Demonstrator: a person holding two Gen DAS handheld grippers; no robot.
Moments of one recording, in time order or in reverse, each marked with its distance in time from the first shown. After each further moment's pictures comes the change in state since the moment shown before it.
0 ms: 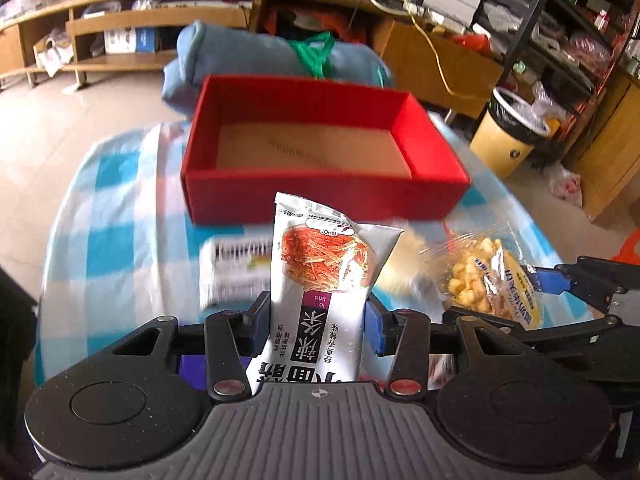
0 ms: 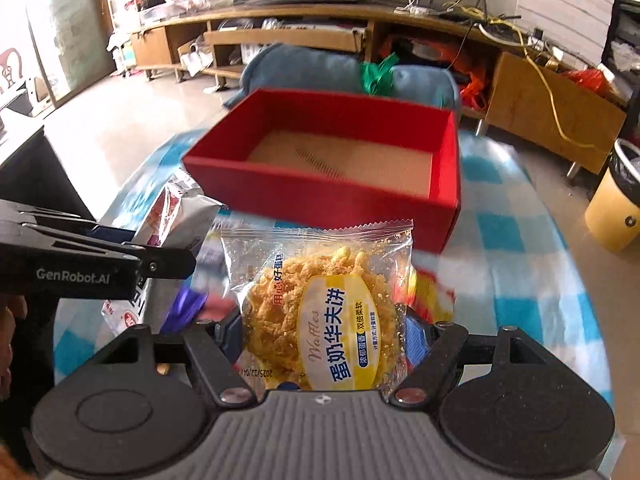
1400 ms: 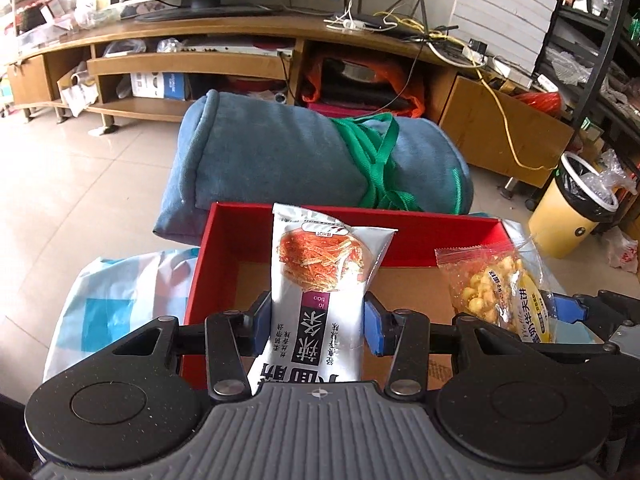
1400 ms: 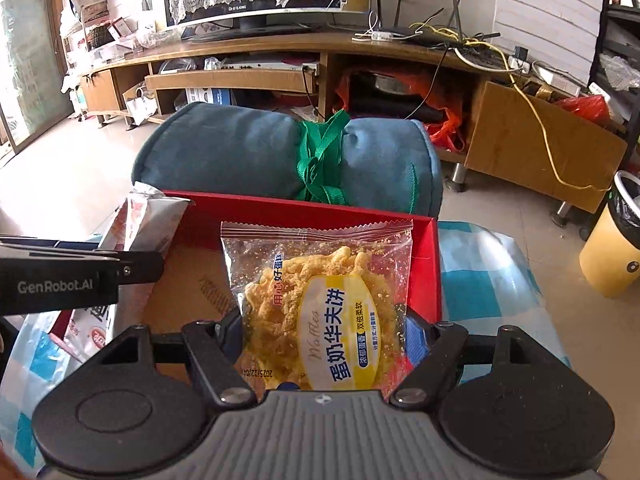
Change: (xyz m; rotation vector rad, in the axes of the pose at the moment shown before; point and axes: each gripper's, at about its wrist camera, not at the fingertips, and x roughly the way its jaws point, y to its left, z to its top) left arm 0.089 0.013 0.130 -0.049 -0.098 0.141; right arm 0.115 -0.053 0.119 0.053 -0.069 -0.072
